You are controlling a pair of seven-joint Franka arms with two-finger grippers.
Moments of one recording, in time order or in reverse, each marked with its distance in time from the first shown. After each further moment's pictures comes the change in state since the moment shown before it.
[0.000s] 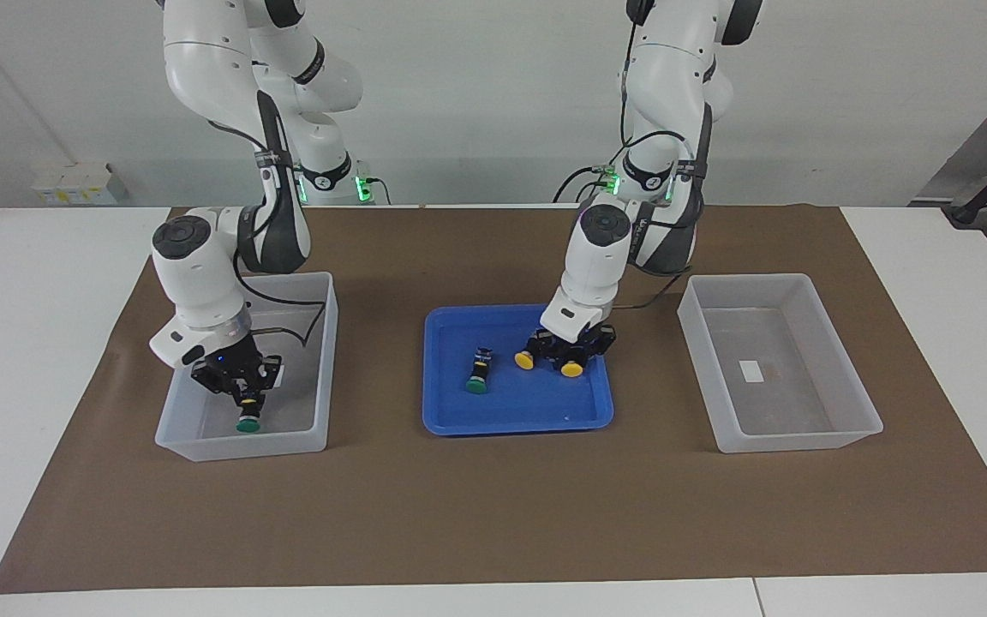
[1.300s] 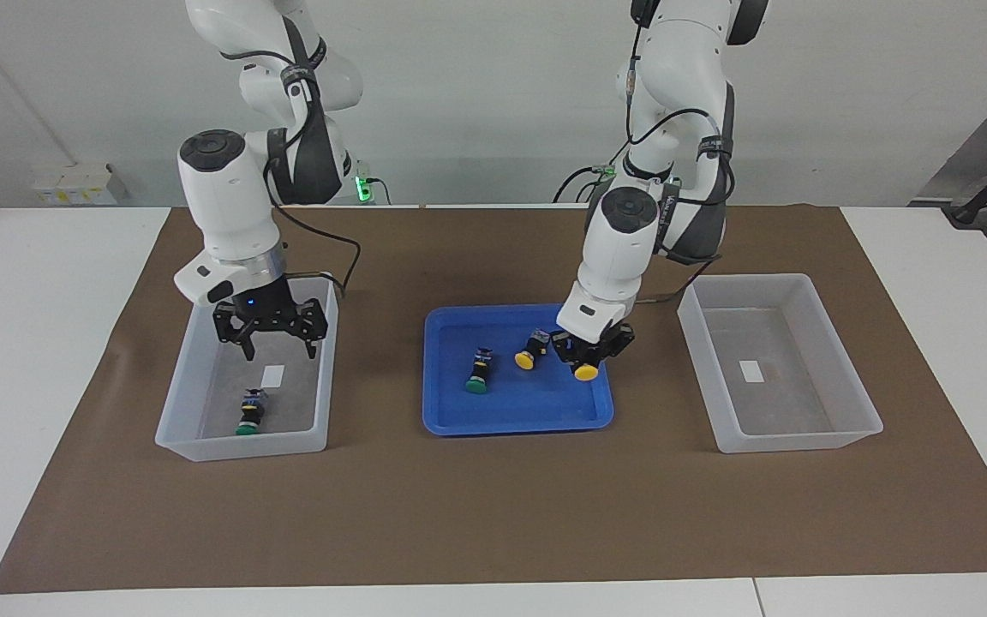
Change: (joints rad) left arm 0.069 -0.002 0.012 0.264 0.000 -0.272 0.005; right arm 0.154 -0.202 0.041 0.072 0.002 -0.238 0.276
